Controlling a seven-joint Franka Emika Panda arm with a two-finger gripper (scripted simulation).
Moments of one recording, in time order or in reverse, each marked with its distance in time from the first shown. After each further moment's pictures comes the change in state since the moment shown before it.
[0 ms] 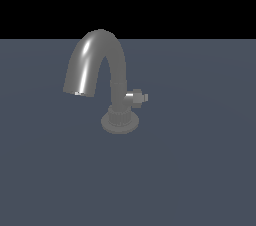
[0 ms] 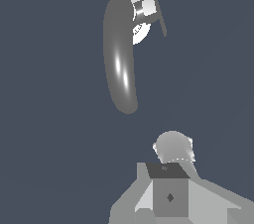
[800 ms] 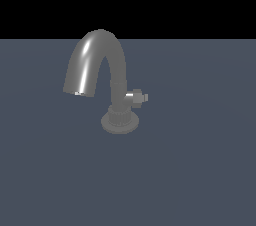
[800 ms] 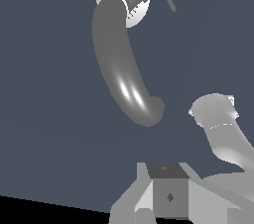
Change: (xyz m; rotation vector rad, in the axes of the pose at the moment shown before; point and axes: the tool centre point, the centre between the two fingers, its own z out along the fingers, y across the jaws) arm 0.091 -0.005 0.016 0.207 -0.337 0.341
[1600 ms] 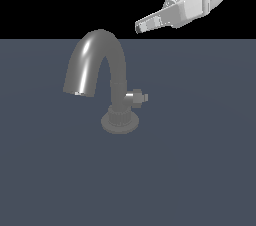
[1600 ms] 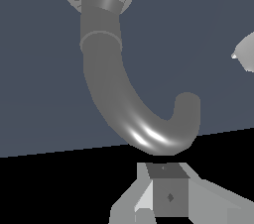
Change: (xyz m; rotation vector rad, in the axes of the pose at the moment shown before) arm 0.105 -0.002 0.020 0.247 -0.395 0.398
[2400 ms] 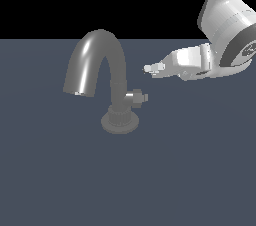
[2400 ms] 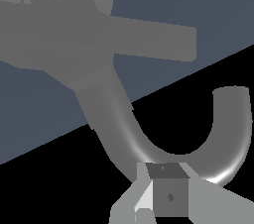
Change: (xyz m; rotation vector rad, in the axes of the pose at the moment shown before) arm 0.104 -0.001 0.022 0.252 -0.394 0.400
